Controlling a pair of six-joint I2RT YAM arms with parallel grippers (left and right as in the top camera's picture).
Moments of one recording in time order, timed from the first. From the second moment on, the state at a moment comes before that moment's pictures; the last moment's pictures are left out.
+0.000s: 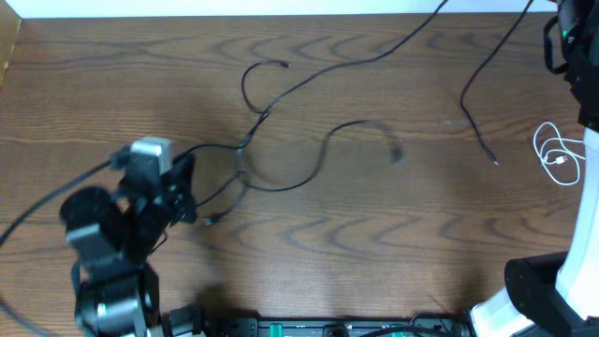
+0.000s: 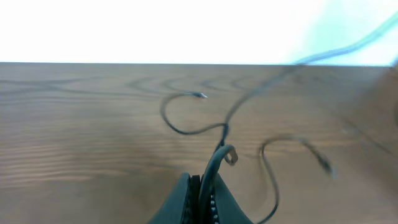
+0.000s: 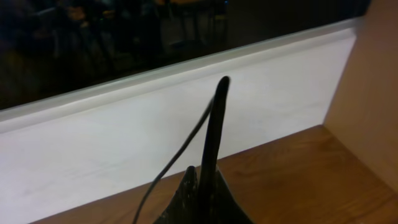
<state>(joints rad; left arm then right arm) 0.28 0.66 0.77 -0.54 0.56 0.05 0.16 1.76 2.59 -1.12 0.44 0.27</state>
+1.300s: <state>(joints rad) 0.44 0.63 0.77 -0.58 0.54 0.06 -0.76 1.86 2.35 -1.21 0.20 0.55</state>
